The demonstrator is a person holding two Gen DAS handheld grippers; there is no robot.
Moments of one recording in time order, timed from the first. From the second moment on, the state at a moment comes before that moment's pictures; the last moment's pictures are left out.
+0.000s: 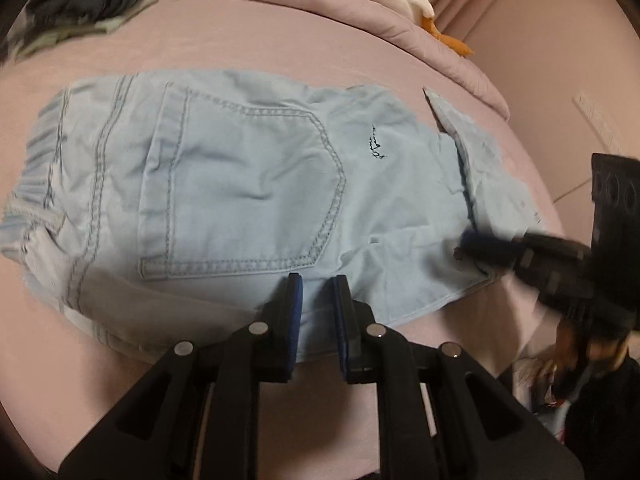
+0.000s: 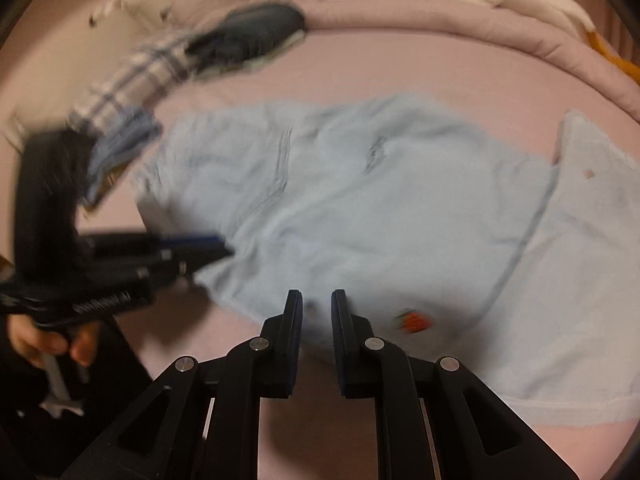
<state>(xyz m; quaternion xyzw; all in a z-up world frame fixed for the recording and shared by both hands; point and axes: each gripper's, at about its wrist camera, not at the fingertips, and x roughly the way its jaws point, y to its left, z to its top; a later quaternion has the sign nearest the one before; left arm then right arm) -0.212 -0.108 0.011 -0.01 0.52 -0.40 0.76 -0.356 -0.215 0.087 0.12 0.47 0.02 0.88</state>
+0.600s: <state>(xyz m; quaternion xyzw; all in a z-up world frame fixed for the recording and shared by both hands) -0.206 -0.102 0.015 -0.03 0.53 -0.42 0.74 -0.223 -0.418 0.067 0.15 0.53 -0.28 0.78</state>
